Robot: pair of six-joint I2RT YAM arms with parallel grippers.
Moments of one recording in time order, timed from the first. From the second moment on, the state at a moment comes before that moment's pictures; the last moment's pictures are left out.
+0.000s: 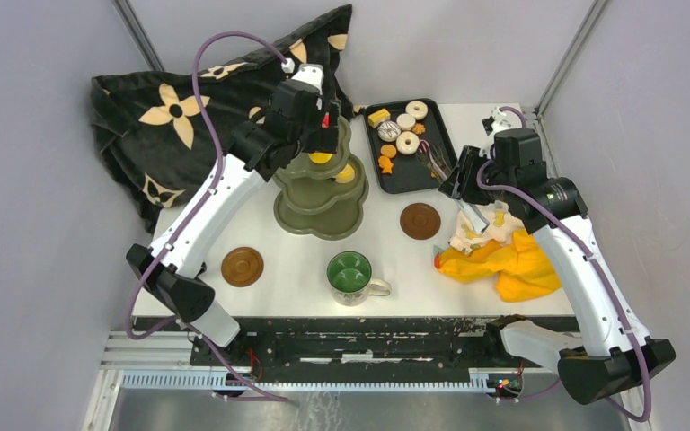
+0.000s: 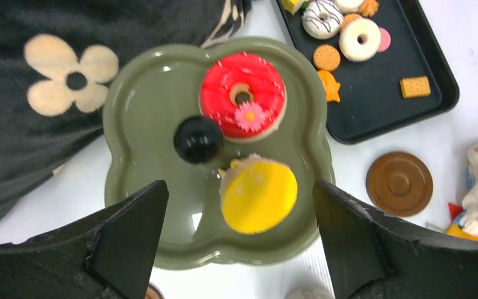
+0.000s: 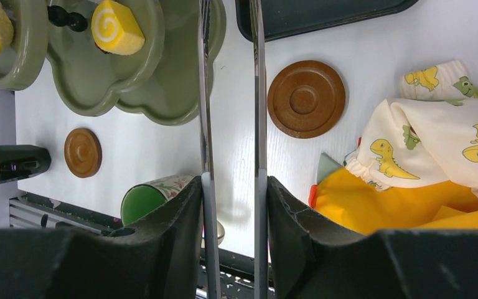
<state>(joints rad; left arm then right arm) -0.62 1.57 1.82 -0.84 -0.39 -0.25 0.29 1.13 1.33 -0.87 -0.13 0.46</state>
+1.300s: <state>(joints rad) -0.54 1.61 1.91 -0.83 -0.62 -0.51 0.28 1.09 1.33 -0.88 -0.18 0.44</state>
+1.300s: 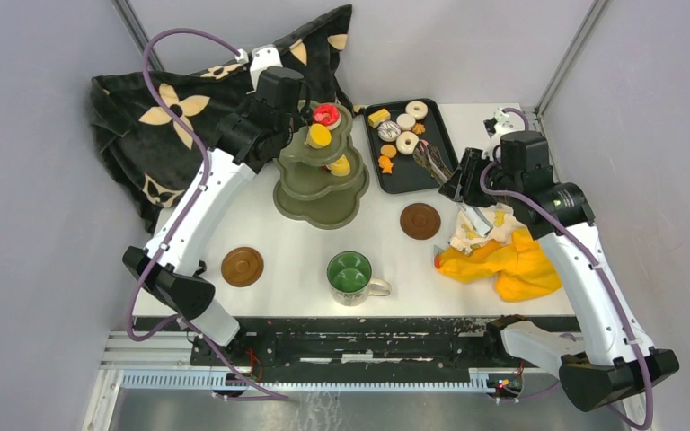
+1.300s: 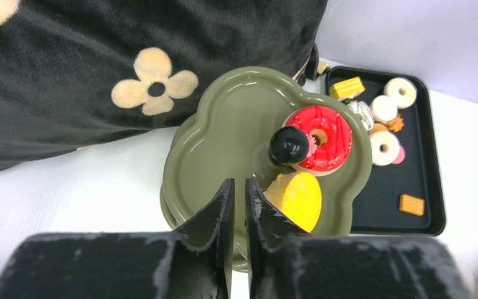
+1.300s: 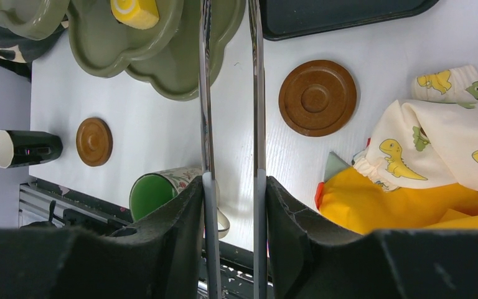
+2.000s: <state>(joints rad) -0.49 1.74 1.98 -0.76 -0.30 -0.14 0.28 1.08 1.32 -0.90 -0.18 0.44</state>
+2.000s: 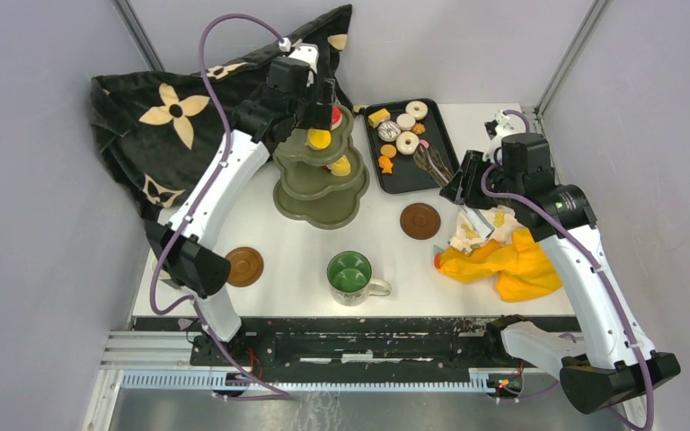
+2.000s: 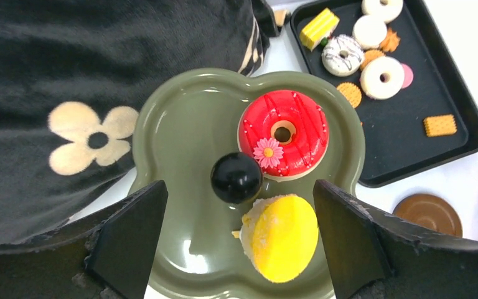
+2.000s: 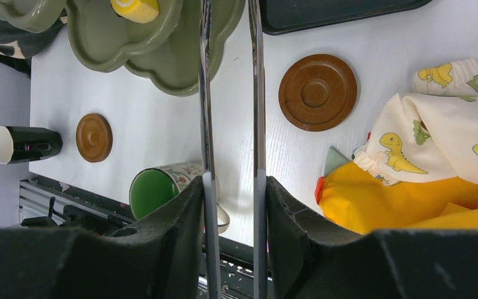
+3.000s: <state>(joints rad) -0.54 1.75 1.96 -0.87 -0.62 -0.40 0.28 1.08 1.29 -0.90 -0.21 0.44</state>
